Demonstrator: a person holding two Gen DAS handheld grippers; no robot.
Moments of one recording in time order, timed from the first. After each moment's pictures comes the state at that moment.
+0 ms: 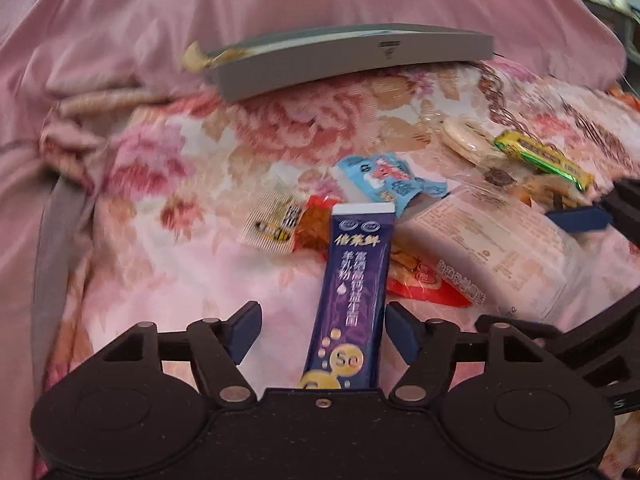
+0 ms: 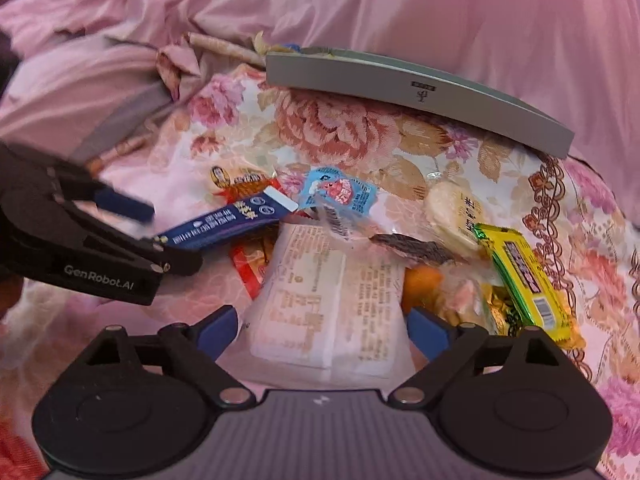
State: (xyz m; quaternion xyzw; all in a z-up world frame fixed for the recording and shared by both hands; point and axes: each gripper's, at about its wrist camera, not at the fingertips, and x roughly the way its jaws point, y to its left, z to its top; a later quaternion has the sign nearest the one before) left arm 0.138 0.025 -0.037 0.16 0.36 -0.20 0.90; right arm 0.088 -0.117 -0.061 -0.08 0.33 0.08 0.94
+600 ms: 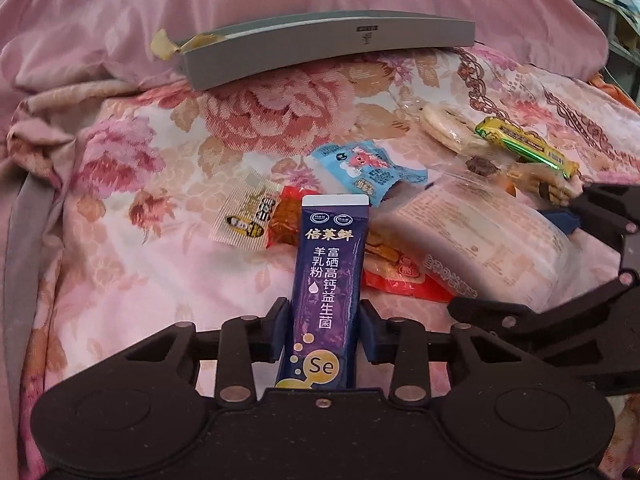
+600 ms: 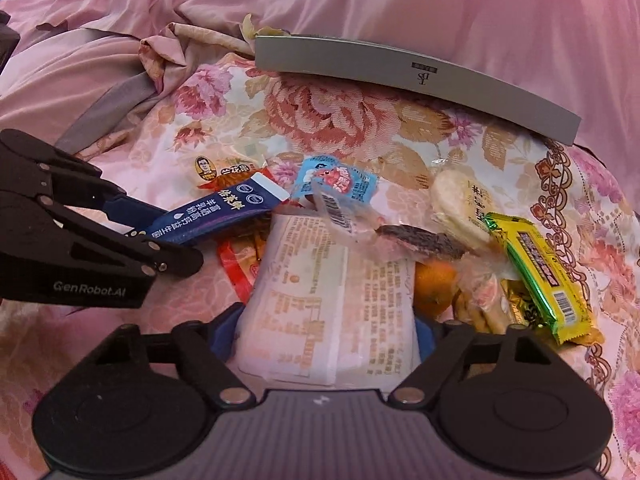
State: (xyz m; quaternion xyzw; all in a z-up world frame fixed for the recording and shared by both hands) left arm 0.147 0.025 -0.042 0.14 0.39 -0.23 0.88; right arm 0.102 -0.117 -0.077 -0.06 0.33 0.07 0.94
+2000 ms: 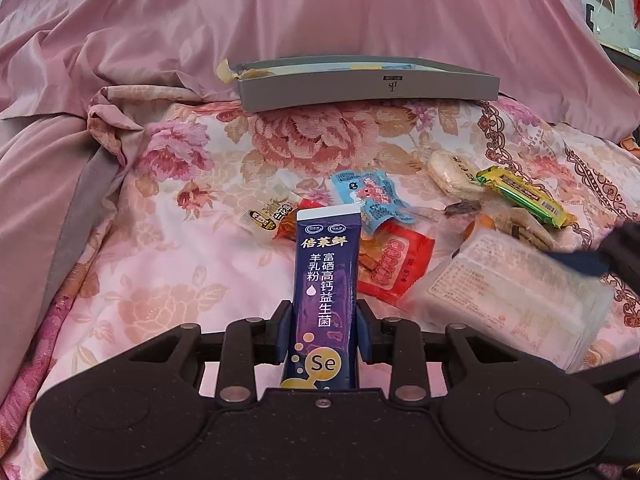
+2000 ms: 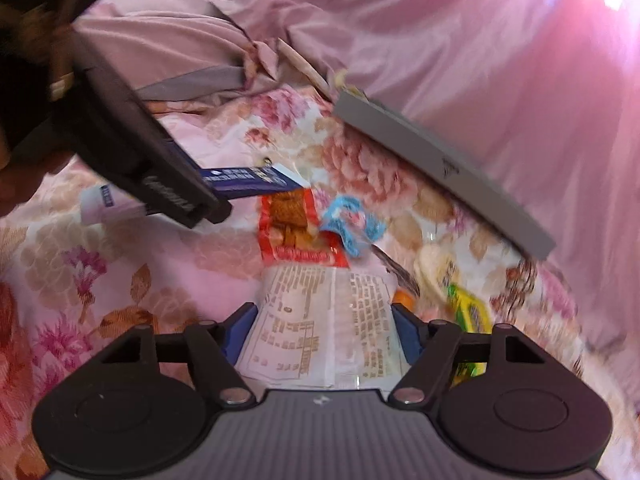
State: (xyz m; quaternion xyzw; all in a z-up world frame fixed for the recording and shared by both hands) left arm 0.085 0.017 -0.025 0.08 0.35 -0.14 0.92; right arm 0.024 -0.107 -0.065 -0.24 0.25 0.10 0.93
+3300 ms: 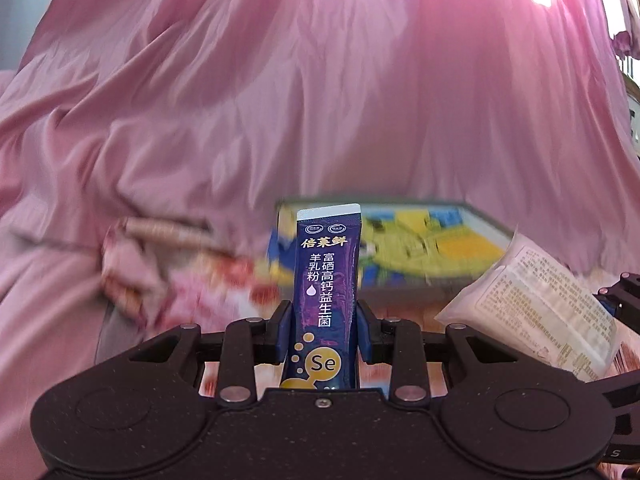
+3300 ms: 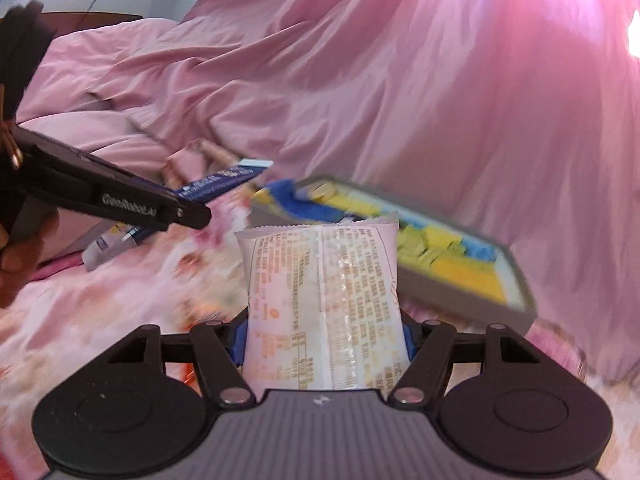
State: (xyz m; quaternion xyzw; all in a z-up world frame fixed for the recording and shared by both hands) left arm 0.205 0.015 0.085 0.01 0.24 -0.10 0.96; right arm 0.132 -0.161 0.041 -0.14 0.19 0.13 0.96
